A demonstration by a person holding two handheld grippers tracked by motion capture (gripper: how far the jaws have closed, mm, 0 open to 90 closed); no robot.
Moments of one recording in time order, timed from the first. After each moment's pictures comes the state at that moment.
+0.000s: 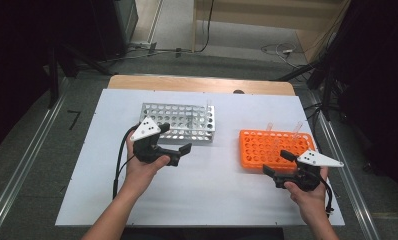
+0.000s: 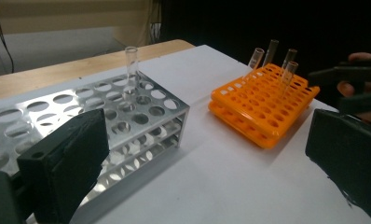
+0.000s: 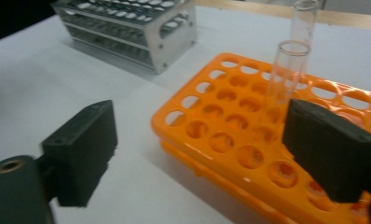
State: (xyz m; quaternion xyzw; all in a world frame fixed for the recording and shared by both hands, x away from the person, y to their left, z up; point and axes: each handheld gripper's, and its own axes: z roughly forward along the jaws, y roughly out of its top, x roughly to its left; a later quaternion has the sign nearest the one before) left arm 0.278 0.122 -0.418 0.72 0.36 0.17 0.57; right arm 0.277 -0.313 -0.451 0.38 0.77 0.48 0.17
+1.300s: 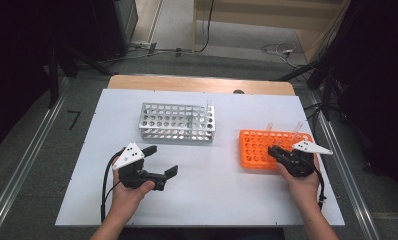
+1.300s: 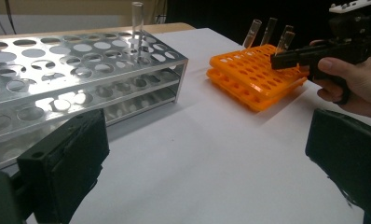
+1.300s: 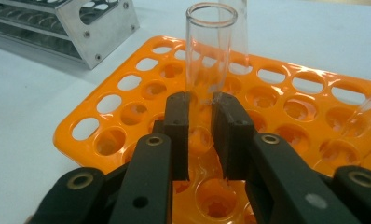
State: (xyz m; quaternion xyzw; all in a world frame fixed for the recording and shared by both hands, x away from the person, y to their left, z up) left arm 0.234 0.146 -0.453 0.71 0.39 0.16 0.57; right arm 0.319 -0.317 -0.474 0.44 0.75 0.44 0.20
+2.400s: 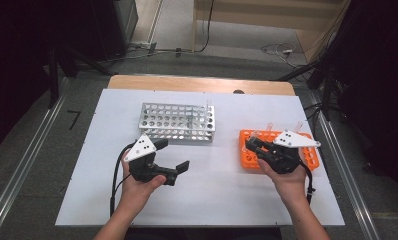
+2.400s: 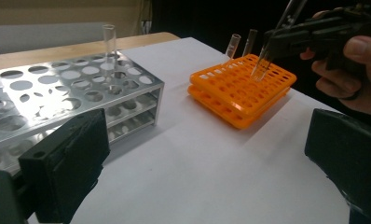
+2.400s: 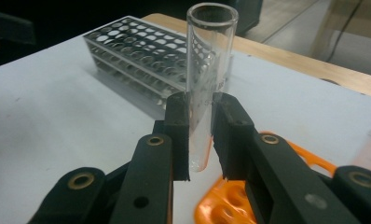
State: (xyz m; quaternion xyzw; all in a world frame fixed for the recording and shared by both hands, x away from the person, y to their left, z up) left arm 0.246 0.118 -0.430 0.72 0.36 0.15 0.58; right arm 0.295 -0.242 -0.407 0.33 0.79 0.49 0.19
